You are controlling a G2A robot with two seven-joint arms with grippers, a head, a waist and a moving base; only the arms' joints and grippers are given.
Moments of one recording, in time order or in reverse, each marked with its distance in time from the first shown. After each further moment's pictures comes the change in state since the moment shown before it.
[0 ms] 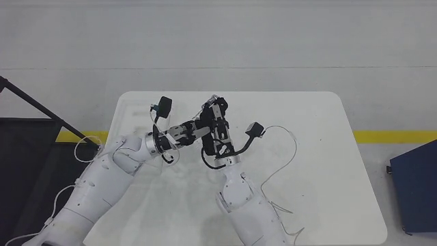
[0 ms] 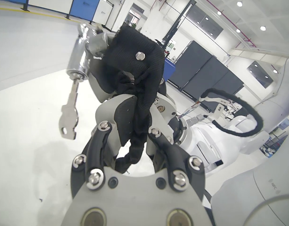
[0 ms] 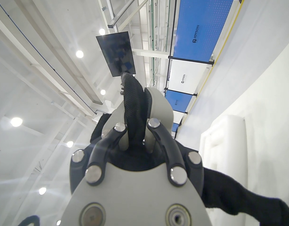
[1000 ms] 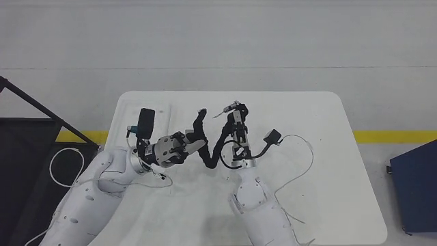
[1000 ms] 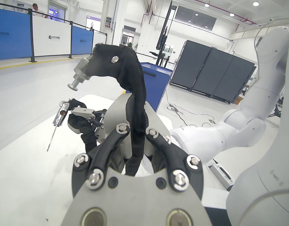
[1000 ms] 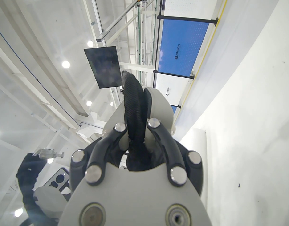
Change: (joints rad) left arm 0.323 0.055 -0.264 -0.438 0.300 -0.005 0.201; right arm -0.069 0.035 0.124 -0.031 -0.034 0.032 -0.006
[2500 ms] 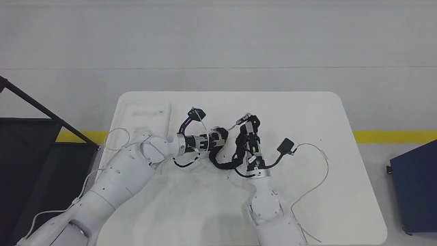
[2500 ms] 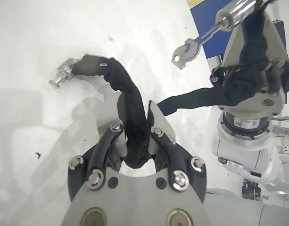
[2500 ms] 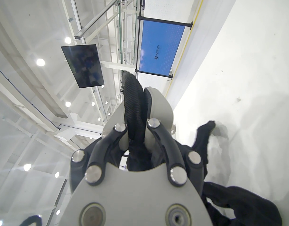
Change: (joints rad) left arm -0.499 -0.165 0.500 0.579 -0.390 0.607 -0.595; right arm -0.141 0.055 0.075 -0.159 -0.024 0.140 0.108
